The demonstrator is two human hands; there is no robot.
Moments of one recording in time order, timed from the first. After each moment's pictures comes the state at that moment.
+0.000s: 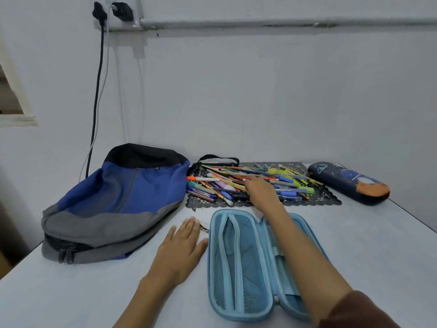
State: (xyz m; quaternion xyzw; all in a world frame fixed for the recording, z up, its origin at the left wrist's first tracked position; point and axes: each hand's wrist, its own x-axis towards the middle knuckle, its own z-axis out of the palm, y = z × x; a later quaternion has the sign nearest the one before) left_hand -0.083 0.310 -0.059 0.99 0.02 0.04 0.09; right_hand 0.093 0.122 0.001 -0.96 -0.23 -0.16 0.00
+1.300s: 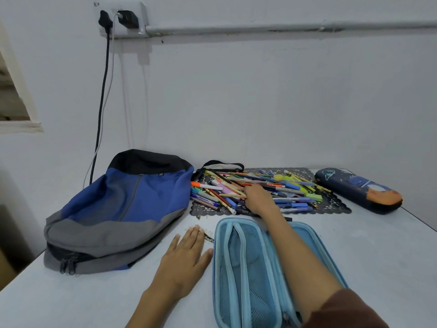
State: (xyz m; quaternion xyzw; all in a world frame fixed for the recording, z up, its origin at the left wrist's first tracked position) left_hand -0.082 0.311 -0.059 0.99 0.02 0.04 0.09; right_hand 0.117 0.144 -0.006 -0.97 -0.20 -0.08 0.08
